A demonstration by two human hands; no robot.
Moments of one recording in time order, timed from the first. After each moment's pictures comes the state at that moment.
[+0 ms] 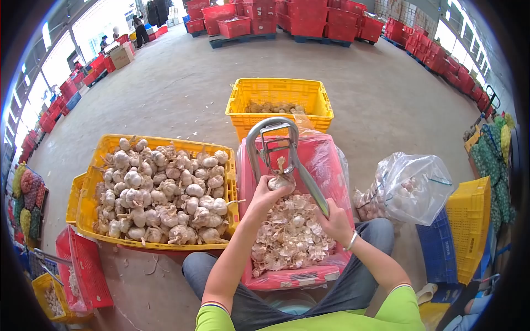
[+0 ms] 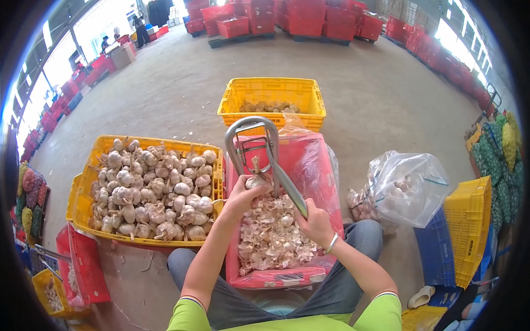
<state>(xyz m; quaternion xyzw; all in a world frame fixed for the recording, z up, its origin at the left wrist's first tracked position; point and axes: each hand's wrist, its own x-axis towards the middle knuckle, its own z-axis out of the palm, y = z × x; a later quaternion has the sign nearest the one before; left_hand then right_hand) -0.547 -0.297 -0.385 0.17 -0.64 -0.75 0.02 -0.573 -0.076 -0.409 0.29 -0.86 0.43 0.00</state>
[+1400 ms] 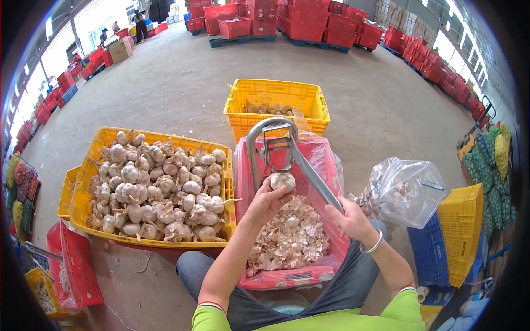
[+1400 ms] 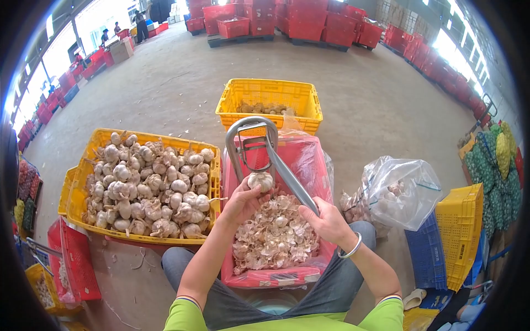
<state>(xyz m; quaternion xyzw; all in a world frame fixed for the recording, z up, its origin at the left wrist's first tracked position) -0.543 -0.296 -0.409 -0.01 -0.31 -0.95 -0.02 -0.560 -0.061 -0.313 0.22 -0.83 0.47 -0.21</state>
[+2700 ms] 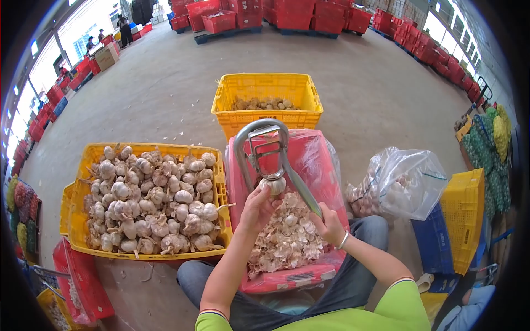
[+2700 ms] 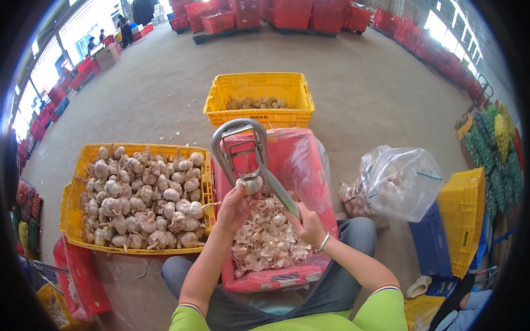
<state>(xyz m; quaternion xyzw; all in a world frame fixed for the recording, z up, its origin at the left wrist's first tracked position) -0.549 -0.296 -0.413 0.00 -0.30 -0.95 -0.01 -0.576 -0.074 -0.412 0.31 -0.81 0.50 -0.04</state>
